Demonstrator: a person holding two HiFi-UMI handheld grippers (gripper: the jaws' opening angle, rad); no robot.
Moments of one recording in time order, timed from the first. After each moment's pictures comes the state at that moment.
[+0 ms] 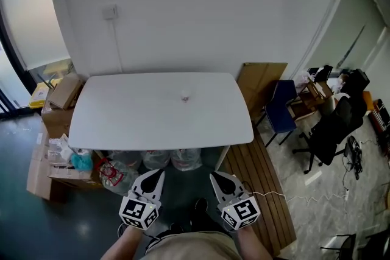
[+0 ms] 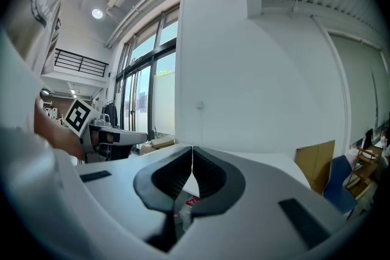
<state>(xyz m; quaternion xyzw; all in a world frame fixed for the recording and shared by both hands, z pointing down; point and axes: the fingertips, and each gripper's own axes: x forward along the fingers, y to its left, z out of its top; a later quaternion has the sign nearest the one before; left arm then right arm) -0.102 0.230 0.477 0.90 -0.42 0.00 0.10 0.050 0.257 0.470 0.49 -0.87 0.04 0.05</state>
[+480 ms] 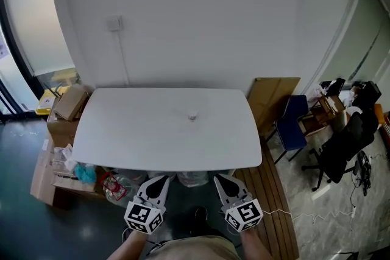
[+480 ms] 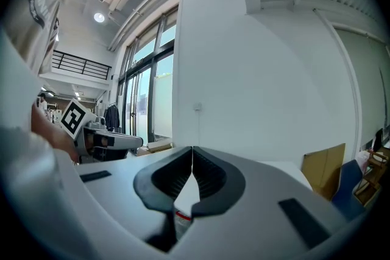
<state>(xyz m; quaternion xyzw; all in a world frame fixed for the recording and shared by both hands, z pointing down) -0.087 0.149 0.483 0.89 -0.44 0.00 0.10 0.067 0.158 0.468 0.47 -0.88 0.03 0.04</state>
